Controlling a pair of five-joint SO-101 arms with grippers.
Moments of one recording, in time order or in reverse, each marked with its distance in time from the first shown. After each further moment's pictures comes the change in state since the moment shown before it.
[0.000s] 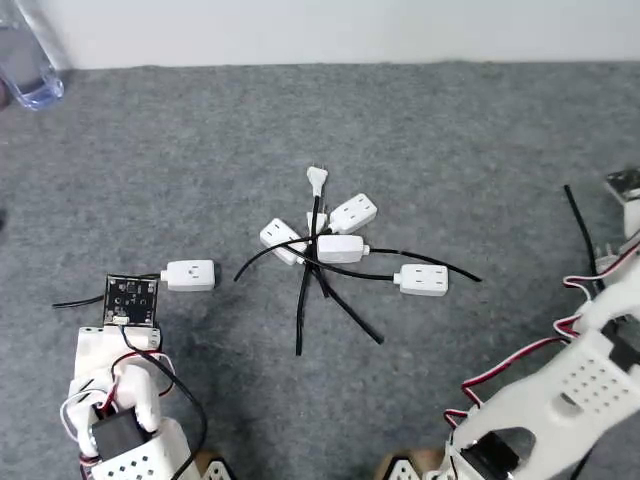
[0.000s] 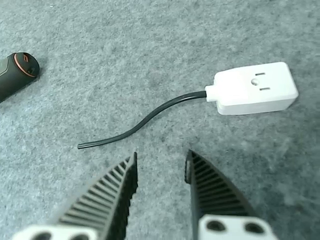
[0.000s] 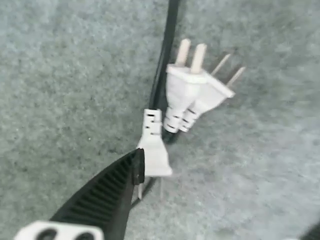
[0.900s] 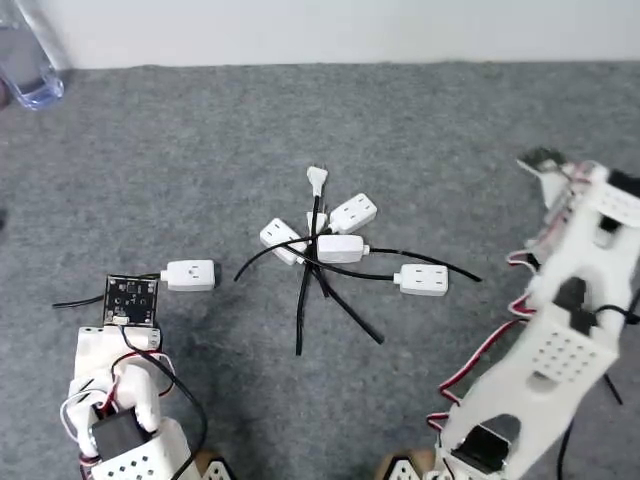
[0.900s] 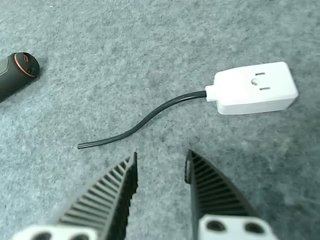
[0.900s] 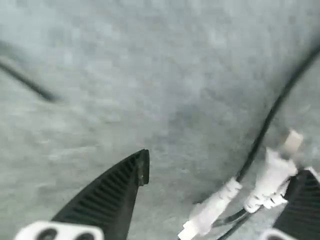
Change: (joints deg) left arm 0.0 0.0 0.0 0.0 0.0; right arm -17.8 -0.6 -4.7 13.6 -5.0
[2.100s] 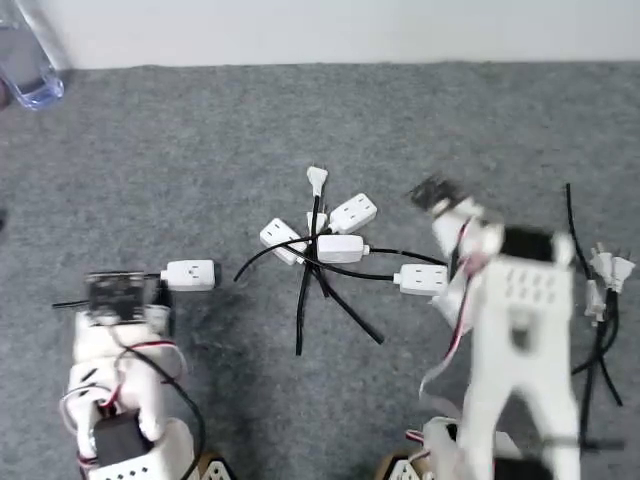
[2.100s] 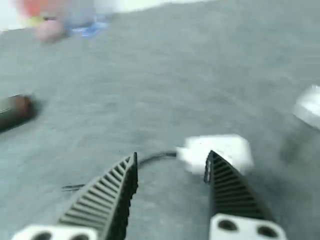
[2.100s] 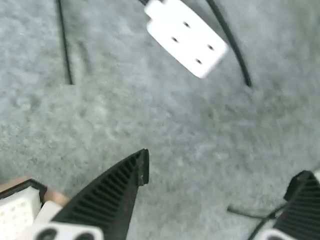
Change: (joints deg) left arm 10.9 0.0 -7.1 -0.9 11.6; right arm -22.5 -64.5 60.7 -1.8 -11.7
